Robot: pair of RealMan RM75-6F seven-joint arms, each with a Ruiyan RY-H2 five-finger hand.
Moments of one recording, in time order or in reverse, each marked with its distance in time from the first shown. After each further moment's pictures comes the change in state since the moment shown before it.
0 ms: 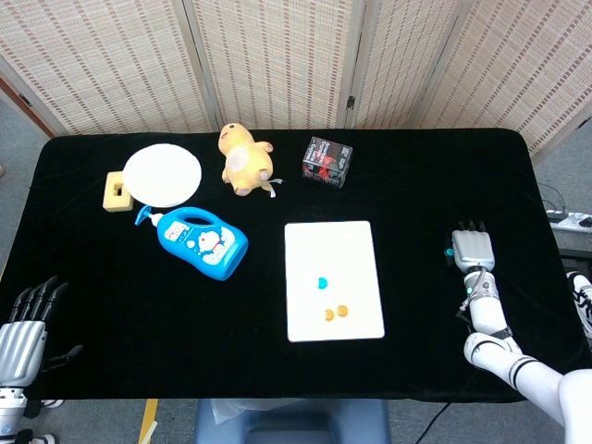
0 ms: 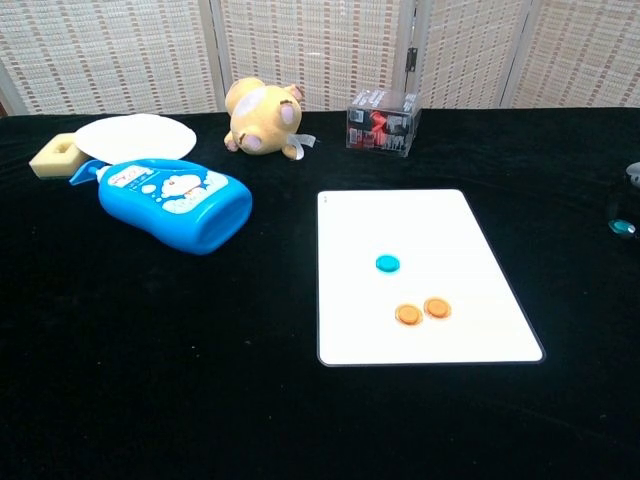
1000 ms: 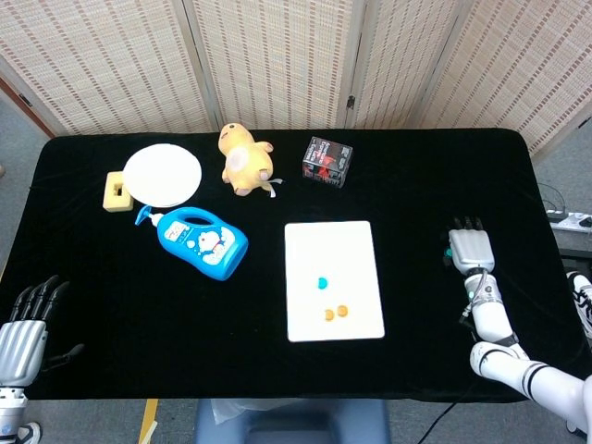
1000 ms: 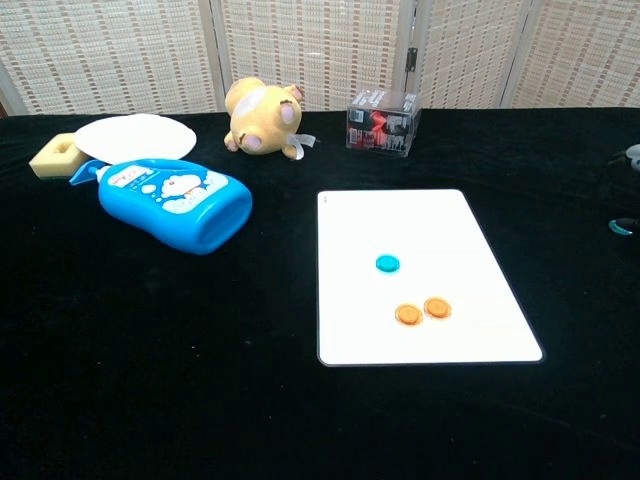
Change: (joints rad) left arm 0.001 0.003 -0.001 -0.005 0.010 0.009 -0.001; right arm -0.008 0.103 -0.043 -0.192 -0.024 0.106 0.020
